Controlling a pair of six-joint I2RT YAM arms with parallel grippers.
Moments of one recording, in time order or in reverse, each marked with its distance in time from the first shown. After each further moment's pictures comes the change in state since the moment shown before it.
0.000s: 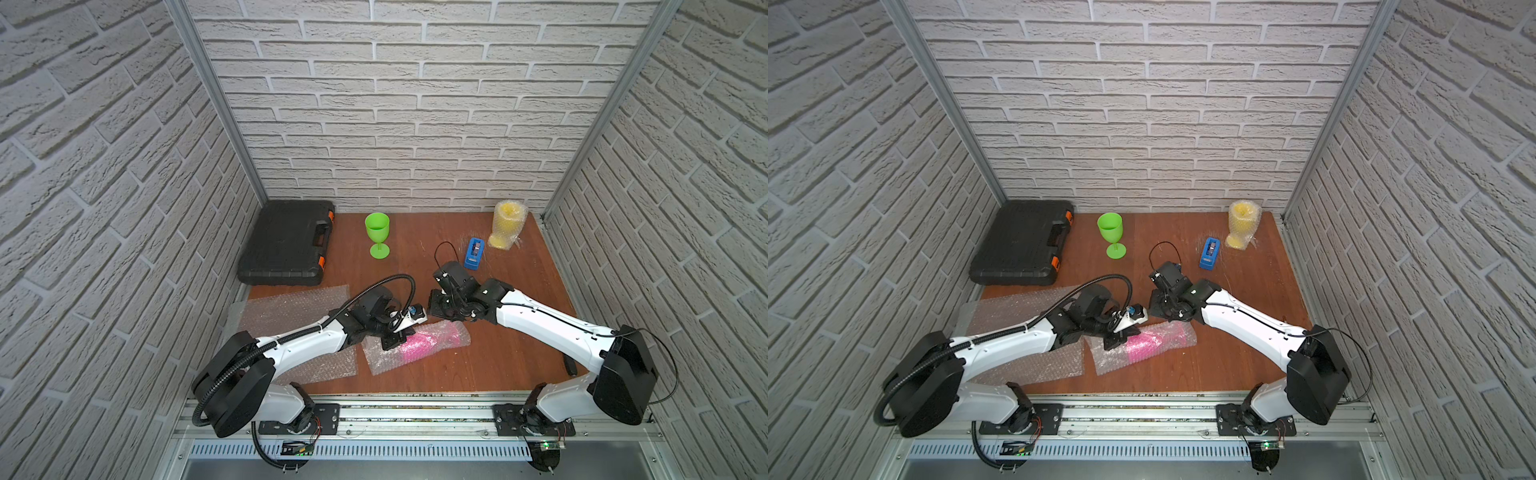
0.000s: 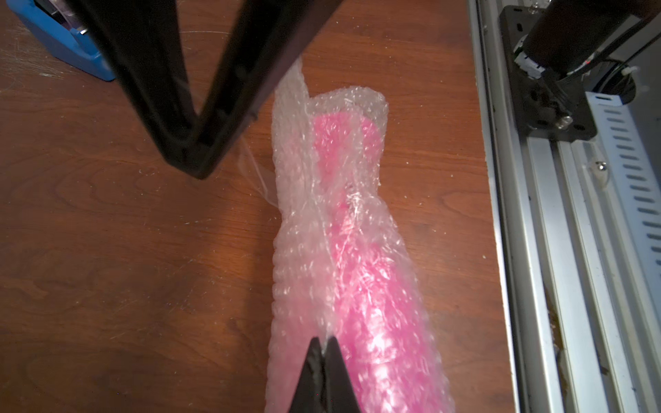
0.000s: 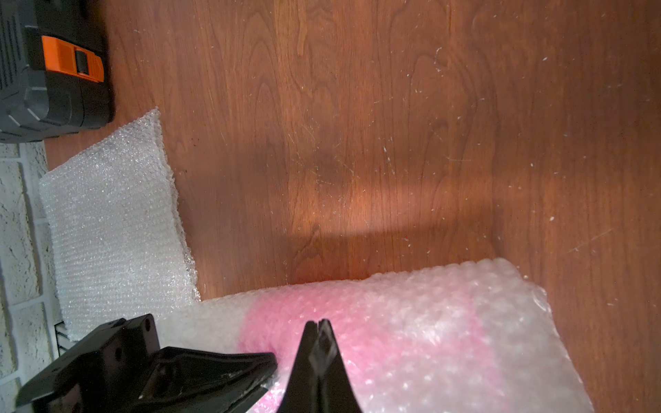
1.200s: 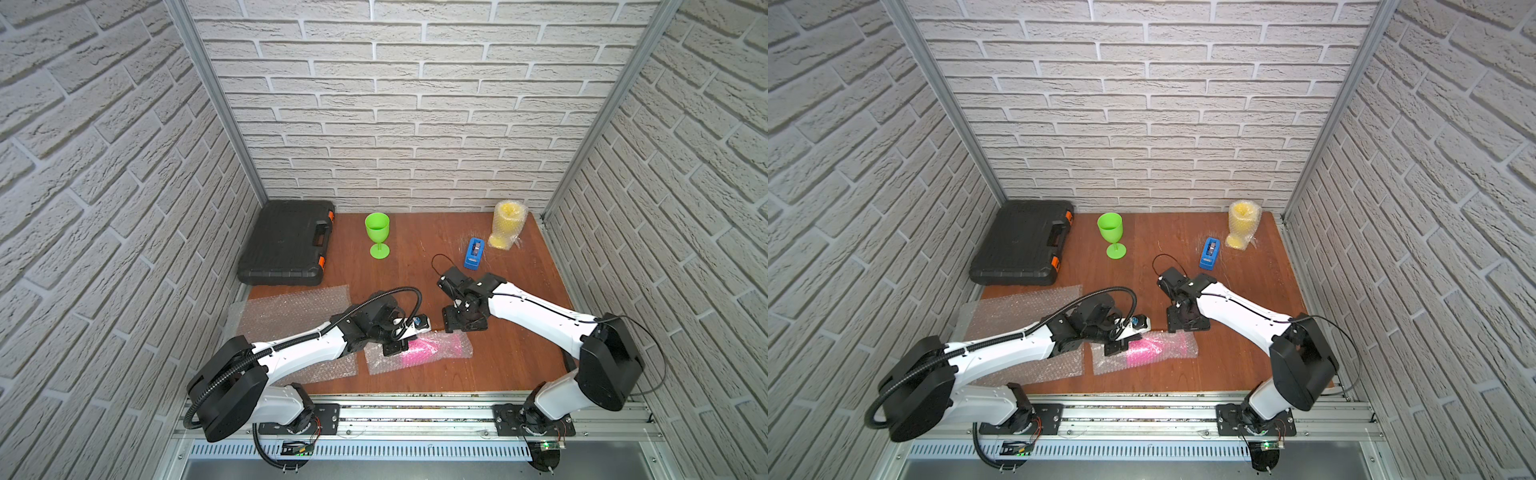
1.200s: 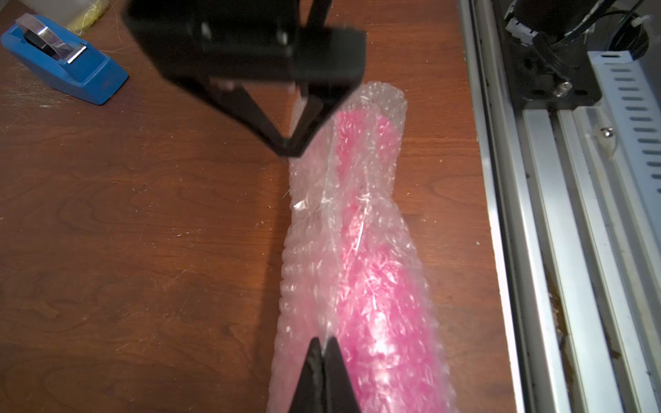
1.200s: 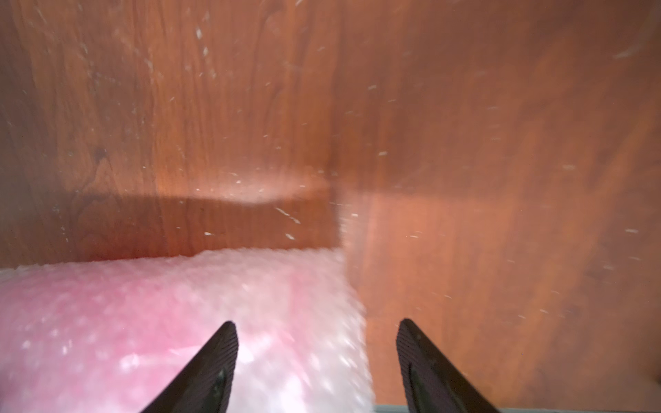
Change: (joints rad) left arm -0.065 -0.036 -0.017 -0.008 -0.082 0.045; right arm -0.101 0.045 0.010 -0.373 0.103 -0.275
